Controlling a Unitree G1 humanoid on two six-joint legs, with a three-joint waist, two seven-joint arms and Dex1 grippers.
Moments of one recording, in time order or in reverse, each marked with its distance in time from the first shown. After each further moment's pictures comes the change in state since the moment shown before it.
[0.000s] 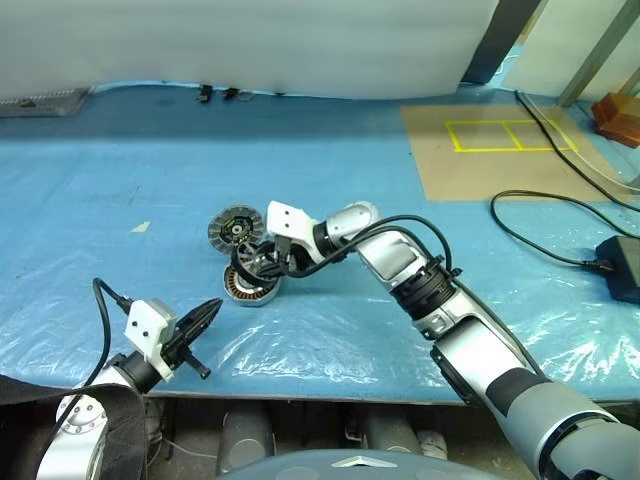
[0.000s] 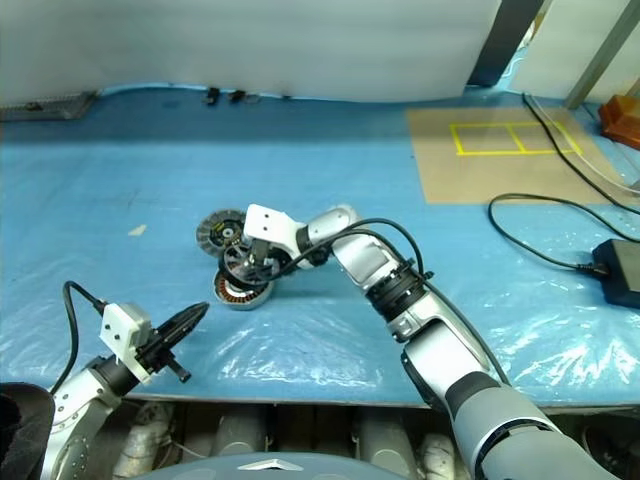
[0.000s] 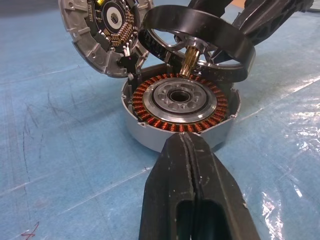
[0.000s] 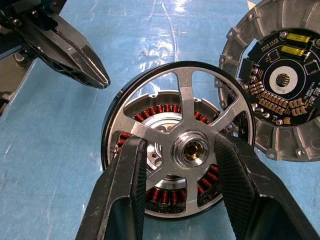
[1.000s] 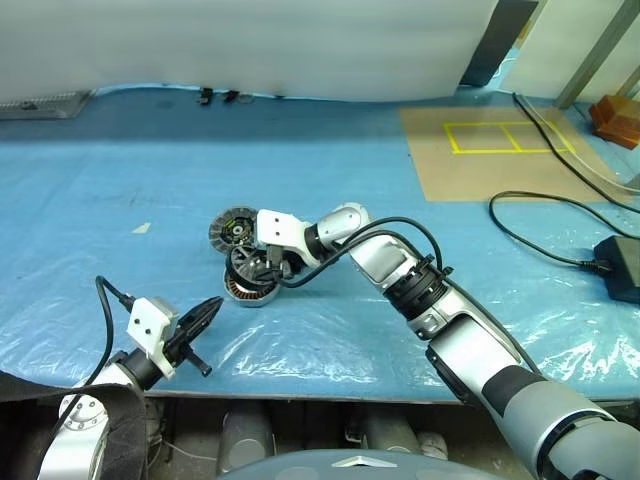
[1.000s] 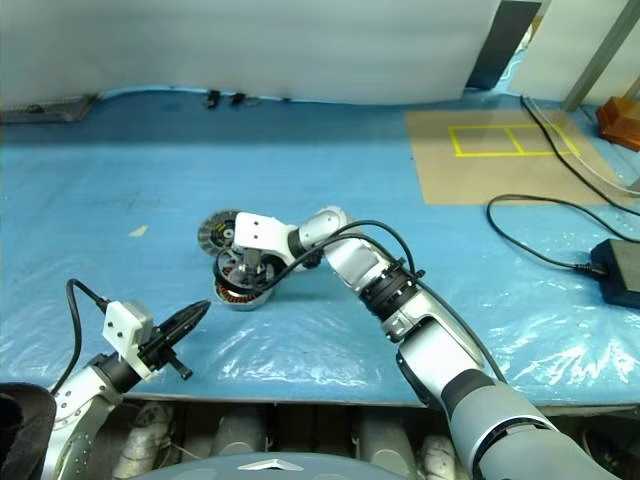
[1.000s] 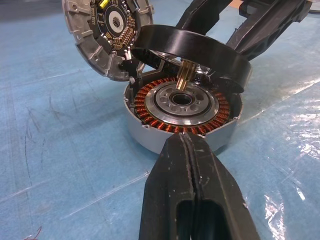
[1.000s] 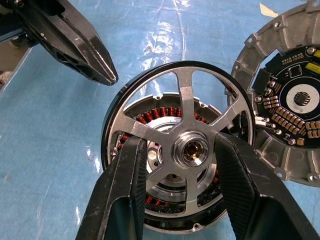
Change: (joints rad) left arm -0.023 -0.001 -0.002 0.019 0.004 0.000 -0.003; right arm -0.023 0.006 0.049 0.047 -0.060 -0.078 0.001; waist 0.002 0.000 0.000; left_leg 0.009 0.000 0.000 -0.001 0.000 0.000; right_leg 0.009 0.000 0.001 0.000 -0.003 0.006
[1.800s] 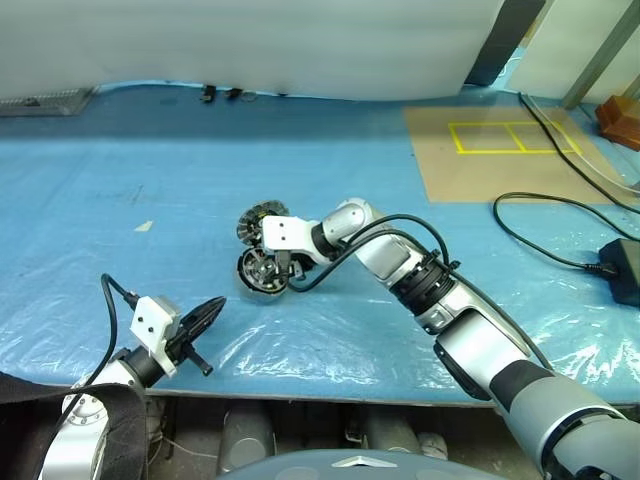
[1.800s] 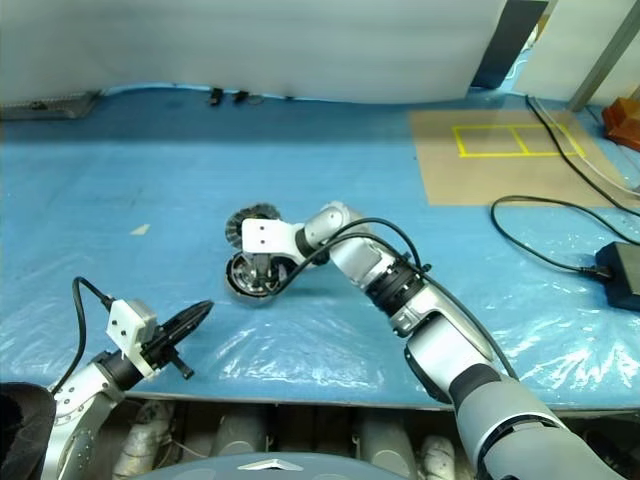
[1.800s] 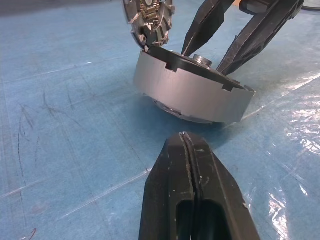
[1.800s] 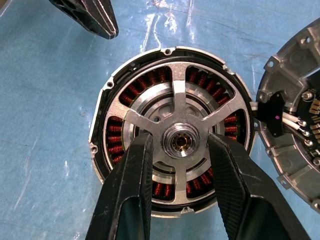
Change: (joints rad) left arm -0.019 0.009 -0.012 0.027 0.000 -0.012 -0.022; right arm -0.023 -0.043 0.035 -0.008 -0.080 -0.014 0.043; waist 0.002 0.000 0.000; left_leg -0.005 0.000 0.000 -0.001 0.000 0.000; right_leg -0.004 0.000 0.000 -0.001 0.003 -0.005
